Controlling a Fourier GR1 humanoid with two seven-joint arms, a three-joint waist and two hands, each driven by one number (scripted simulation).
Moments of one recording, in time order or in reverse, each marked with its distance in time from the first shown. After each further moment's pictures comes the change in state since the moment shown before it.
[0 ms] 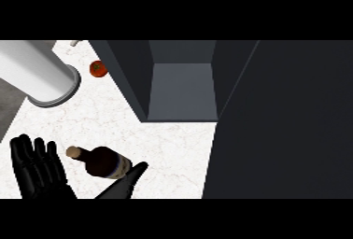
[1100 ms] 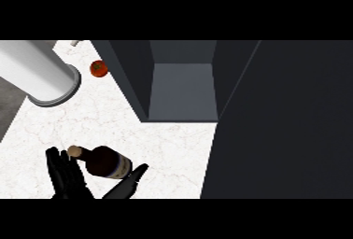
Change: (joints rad) left arm 0.084 0.084 0.003 0.257 0.706 0.188 -0.622; right arm -0.034 0.004 0.009 0.009 0.007 -0.017 -0.007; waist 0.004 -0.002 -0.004
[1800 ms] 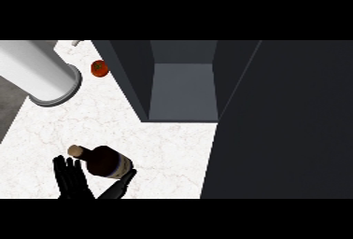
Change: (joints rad) left arm 0.105 -0.133 0.250 0.273 0.508 -0.399 -0.580; right arm 0.013 -0.008 0.012 -0.005 0.005 -0.007 0.000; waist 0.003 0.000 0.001
